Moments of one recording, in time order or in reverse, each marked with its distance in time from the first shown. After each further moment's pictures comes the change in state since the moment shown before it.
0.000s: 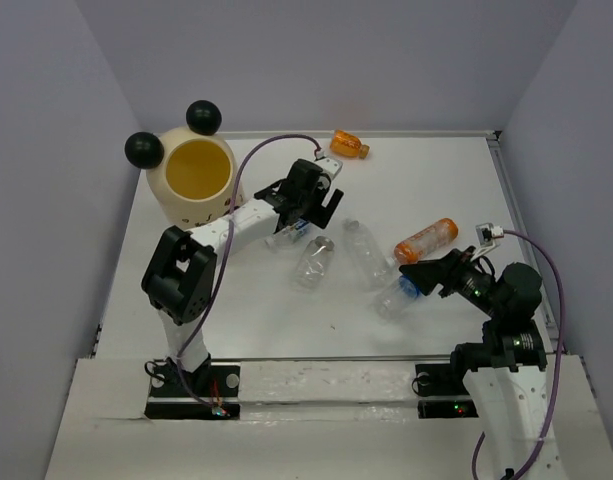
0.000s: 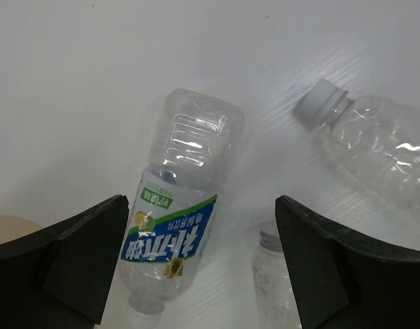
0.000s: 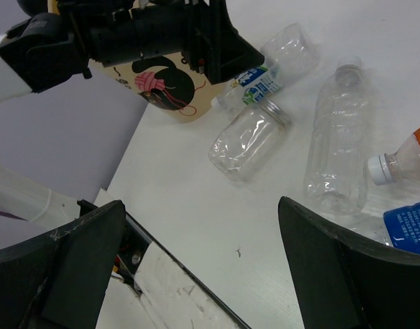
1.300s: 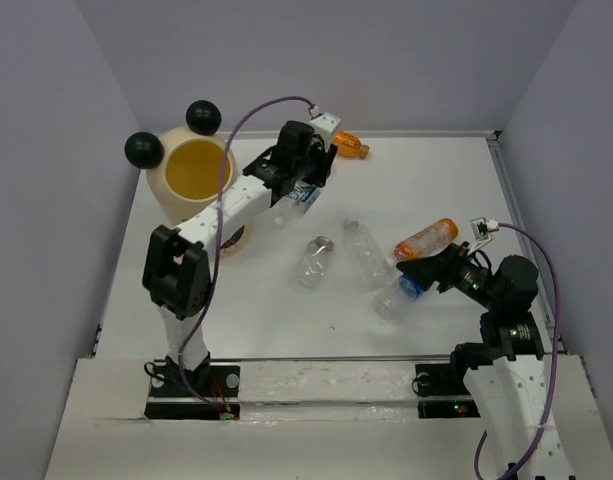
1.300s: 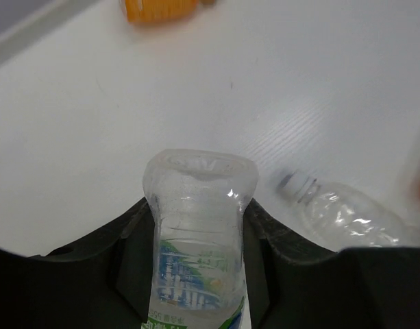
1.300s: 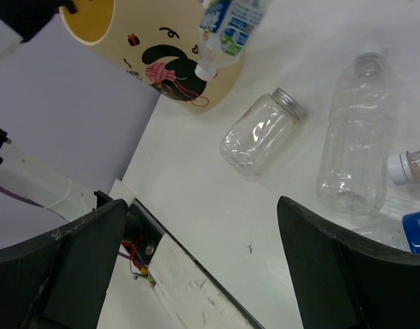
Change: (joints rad) left arm 0.080 0.167 0.310 -0.069 0.141 0.000; right arm 0.003 0.079 -0.008 0.051 -0.063 0.025
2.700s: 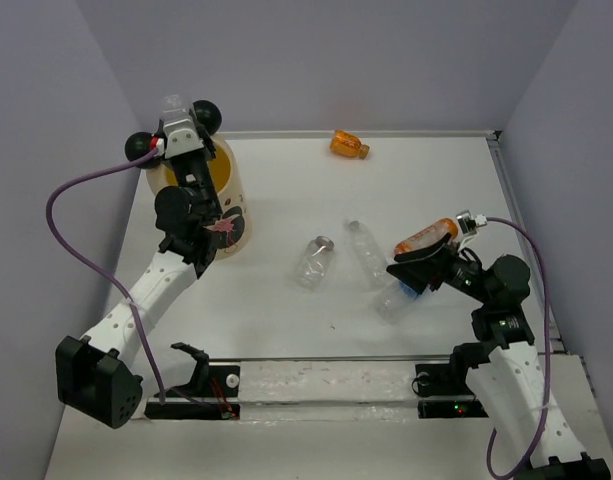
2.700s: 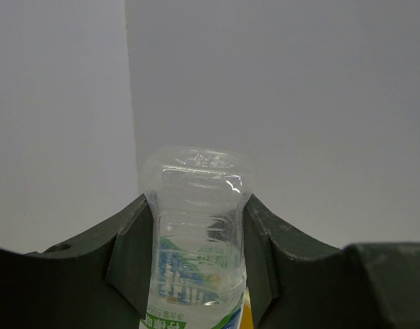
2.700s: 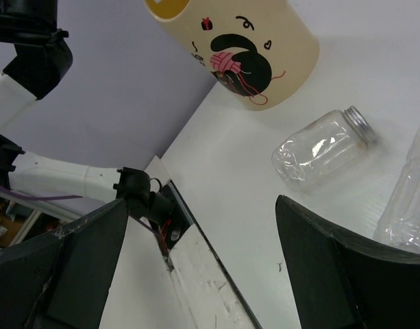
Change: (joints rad) left arm 0.172 -0.811 -0.665 1.133 -0.658 0.299; right arm 0.106 0.090 -0.077 0.393 -0.098 0.121
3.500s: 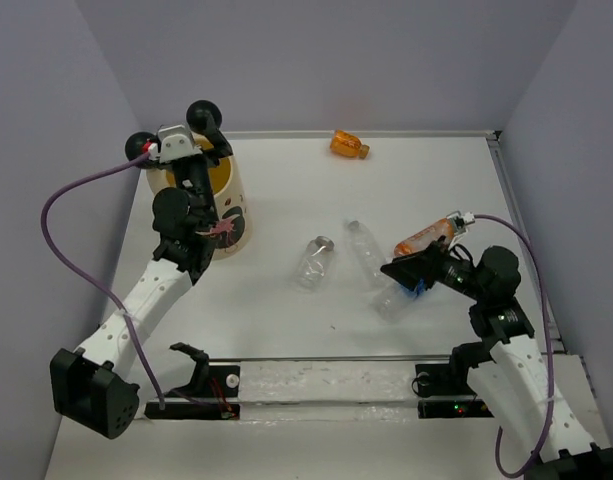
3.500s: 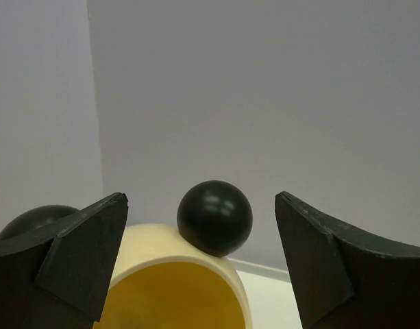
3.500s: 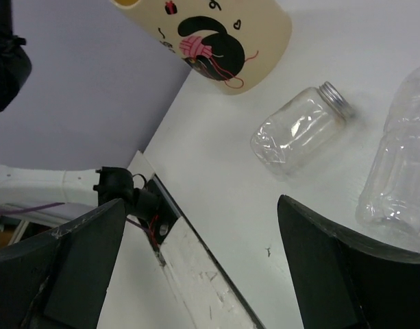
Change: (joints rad) left arm 0.007 -0.022 -0.066 -0.069 0.056 -0.163; right arm 0.030 0.021 0.029 -0.121 0.075 -0.070
